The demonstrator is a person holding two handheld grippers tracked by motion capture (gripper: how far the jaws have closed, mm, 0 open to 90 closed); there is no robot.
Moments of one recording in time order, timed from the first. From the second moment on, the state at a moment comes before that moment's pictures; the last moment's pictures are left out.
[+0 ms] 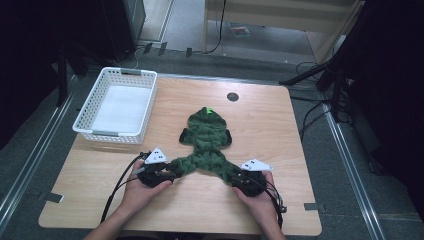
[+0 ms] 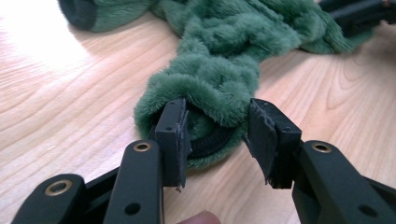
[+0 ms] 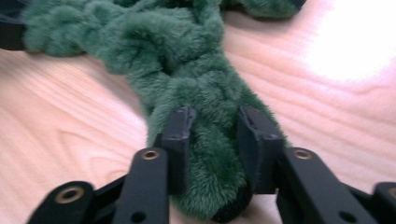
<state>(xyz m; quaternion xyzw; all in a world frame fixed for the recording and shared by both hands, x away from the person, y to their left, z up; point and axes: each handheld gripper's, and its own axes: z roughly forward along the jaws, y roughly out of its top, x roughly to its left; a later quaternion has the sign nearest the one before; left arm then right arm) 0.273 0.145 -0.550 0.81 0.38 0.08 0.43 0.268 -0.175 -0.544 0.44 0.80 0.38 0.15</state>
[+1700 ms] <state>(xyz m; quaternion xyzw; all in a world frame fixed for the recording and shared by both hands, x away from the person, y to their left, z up) 0.219 0.285 -0.529 0.67 0.48 0.18 0.53 0.256 -0.260 -0.523 0.53 0.69 0.44 0.25</state>
